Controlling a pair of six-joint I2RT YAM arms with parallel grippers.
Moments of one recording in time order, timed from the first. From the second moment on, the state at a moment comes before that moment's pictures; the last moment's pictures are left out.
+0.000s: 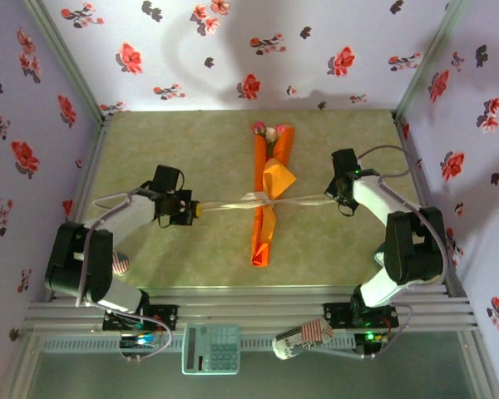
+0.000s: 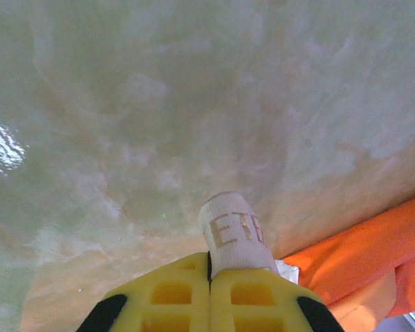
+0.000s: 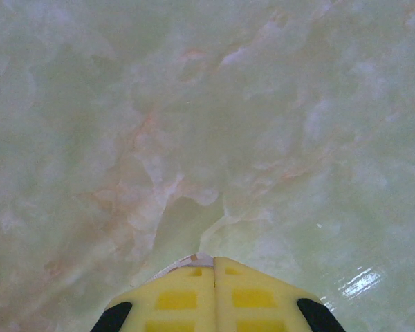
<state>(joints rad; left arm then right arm) -0.31 1.48 0.82 -0.40 0.30 -1.75 0.17 1.58 0.99 -0.58 0.22 0.75</state>
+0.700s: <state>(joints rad) -0.27 1.47 0.80 -0.40 0.34 -1.74 0.14 1.61 1.00 -0.57 0.21 0.76</state>
